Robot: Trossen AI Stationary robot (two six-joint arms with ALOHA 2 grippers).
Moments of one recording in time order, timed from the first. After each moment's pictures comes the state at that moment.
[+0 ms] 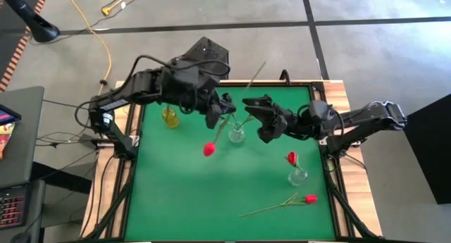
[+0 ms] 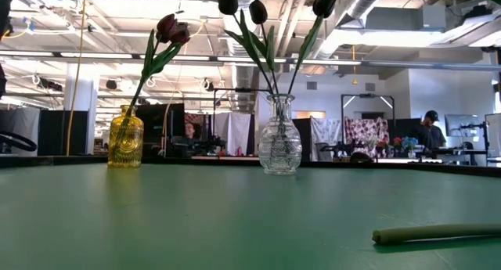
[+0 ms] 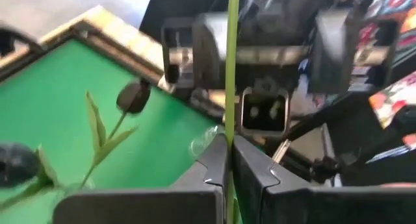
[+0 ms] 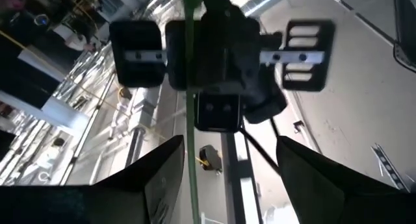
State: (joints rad) left arm 0.04 1.71 2.23 -0.94 0.05 -0.58; right arm 0.13 1.25 1.04 0.69 0.32 -2.59
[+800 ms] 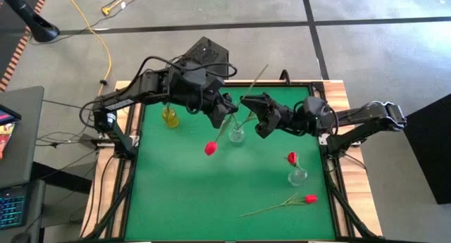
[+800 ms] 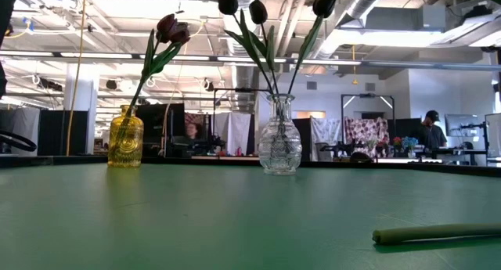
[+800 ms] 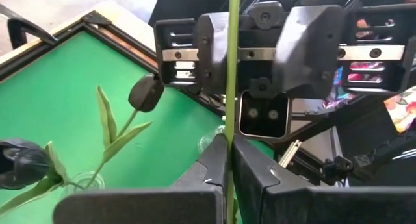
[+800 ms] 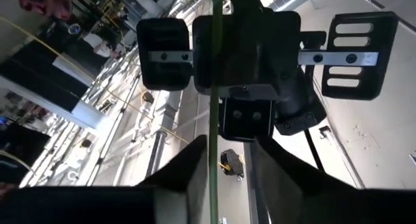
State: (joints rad) left arm 0.07 1.74 2.23 -0.95 0.04 -0.58; right arm 0.08 1.25 1.04 0.62 0.32 -2.50
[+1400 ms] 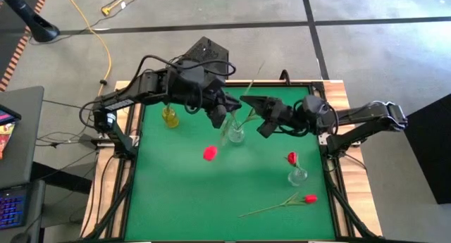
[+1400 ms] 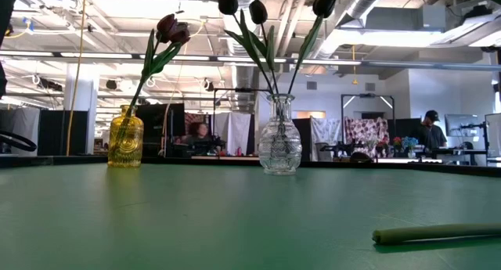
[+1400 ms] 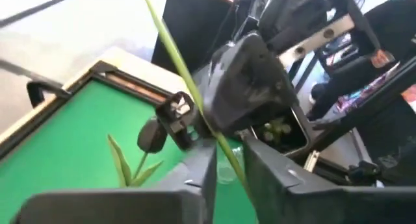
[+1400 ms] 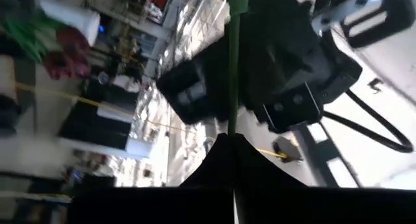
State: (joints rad) left arm 0.07 1.74 2.23 -0.86 -0.01 -0.41; right arm 0.08 1.24 1.04 0.55 0.33 -2.09
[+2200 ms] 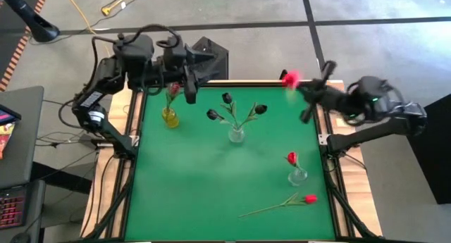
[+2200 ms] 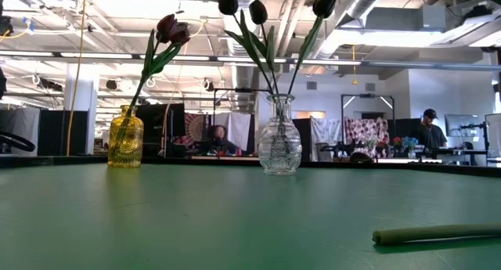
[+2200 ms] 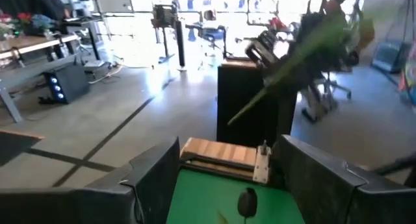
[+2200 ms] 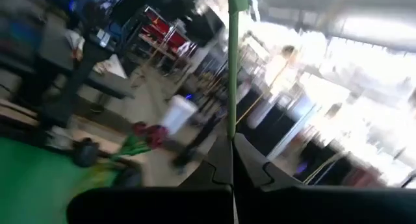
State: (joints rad) left arm 0.12 1.61 2.35 -0.85 -0.20 -0.02; right arm 0.07 0.83 1.21 -0.20 0.43 -0.67
